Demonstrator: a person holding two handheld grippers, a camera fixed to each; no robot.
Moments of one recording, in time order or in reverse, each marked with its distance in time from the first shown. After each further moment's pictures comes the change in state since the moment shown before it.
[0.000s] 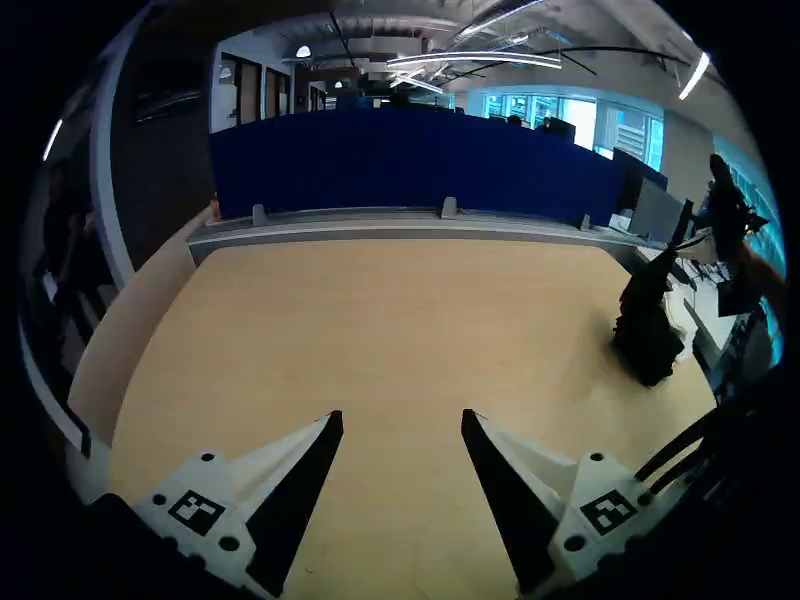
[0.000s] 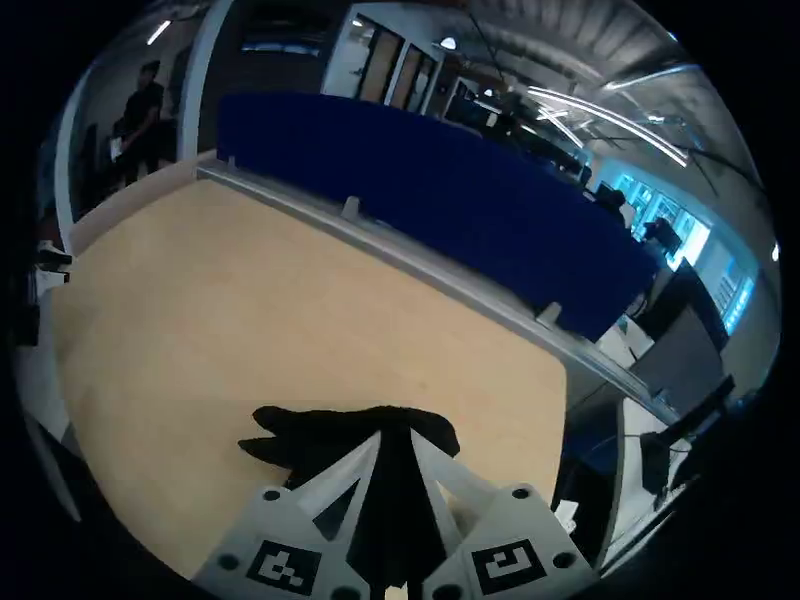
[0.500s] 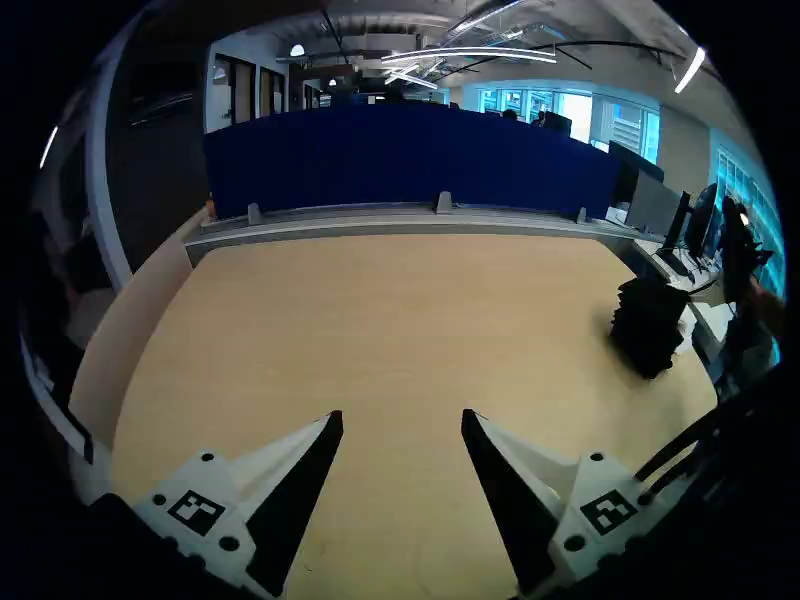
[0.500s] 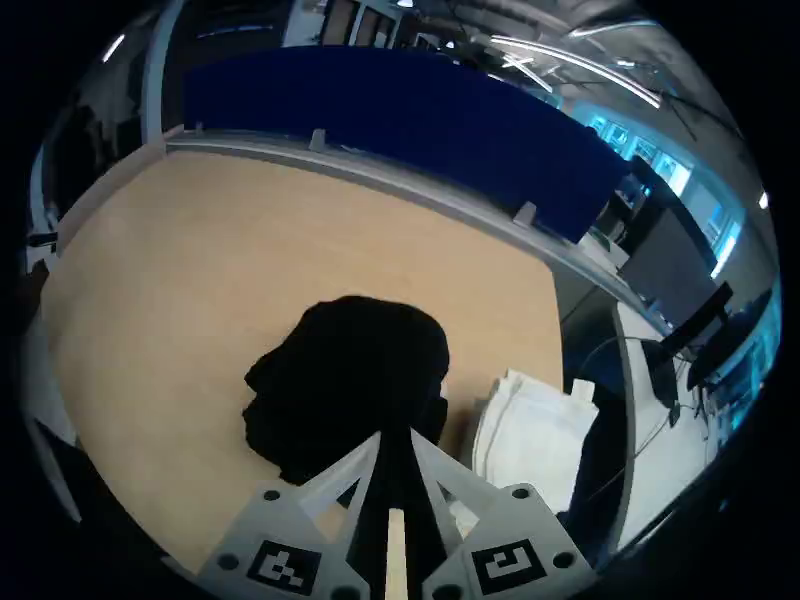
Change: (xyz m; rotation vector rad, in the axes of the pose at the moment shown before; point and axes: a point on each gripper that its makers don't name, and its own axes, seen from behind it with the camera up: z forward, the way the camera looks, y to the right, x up) left arm -0.005 0.003 0.003 -0.007 -0.010 0.020; right arm -0.128 0.002 -0.015 -0.056 -0.164 0.124
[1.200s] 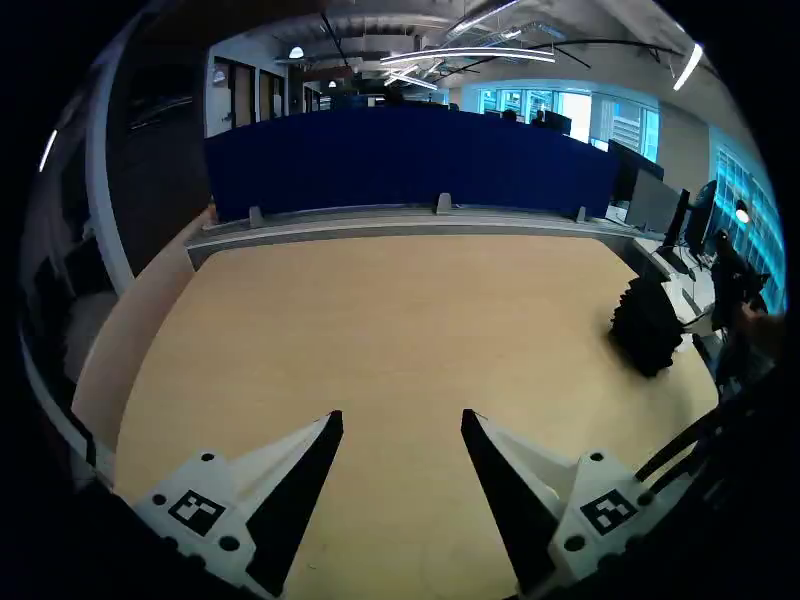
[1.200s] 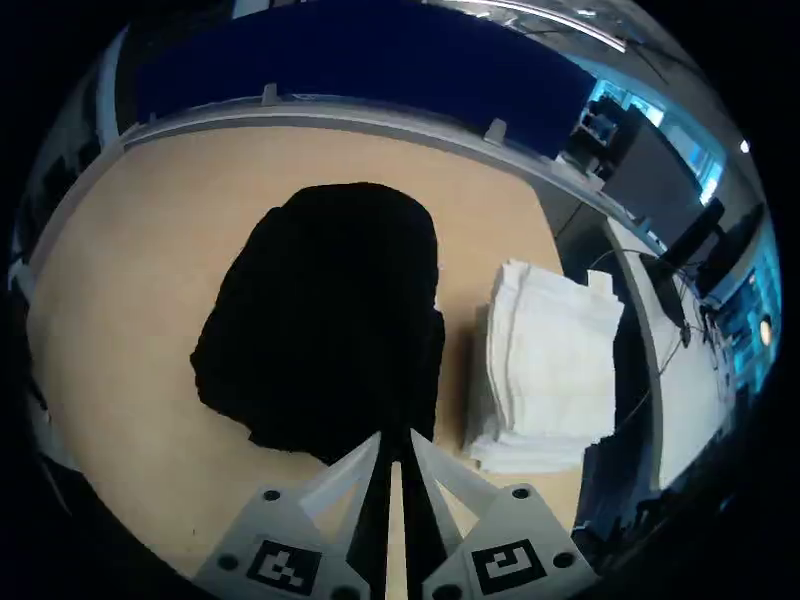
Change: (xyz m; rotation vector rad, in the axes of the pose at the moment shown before) left arm 0.000 0.001 -0.009 0.010 0.003 0.008; right arm -0.070 -0.002 0.040 -0.053 -0.118 0.152
